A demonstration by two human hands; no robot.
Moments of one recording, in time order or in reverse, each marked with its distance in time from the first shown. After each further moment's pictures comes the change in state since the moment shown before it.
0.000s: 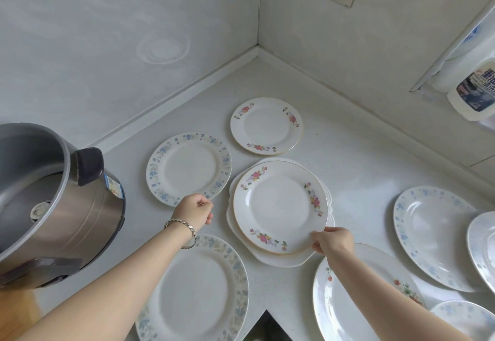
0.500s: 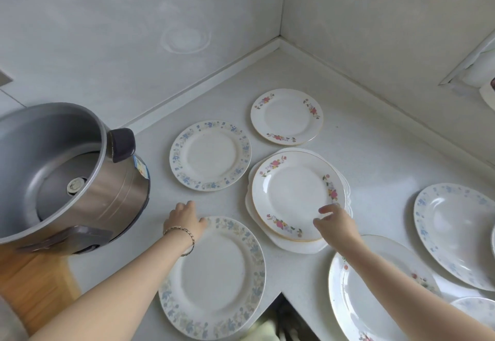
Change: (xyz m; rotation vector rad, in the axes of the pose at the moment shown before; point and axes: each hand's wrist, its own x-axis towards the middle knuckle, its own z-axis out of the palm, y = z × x) left_hand -0.011 -0.067 -0.029 0.712 -0.006 -0.105; right_hand -0.044 -0.016 0.008 -0.435 -0.136 -0.366
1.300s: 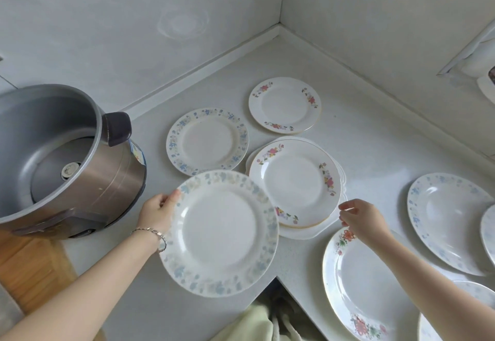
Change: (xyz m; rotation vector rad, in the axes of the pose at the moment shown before) left_hand -0.036 -0.028 -0.016 -0.847 0.261 -0.028; right_hand 0.009 0.040 -0.038 0.011 0.034 -0.053
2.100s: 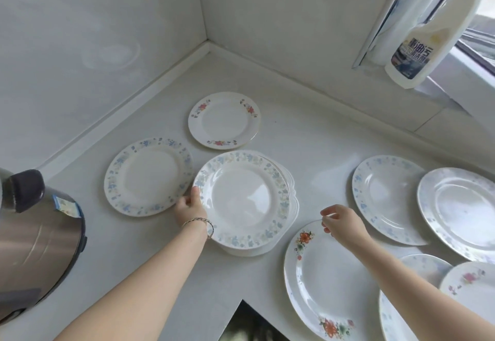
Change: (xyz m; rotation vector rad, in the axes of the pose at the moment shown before) left_hand -0.001 0.080 0.172 -0.355 0.146 -0.122; right_hand 0.012 0.052 -0.042 0.129 0.068 0.125
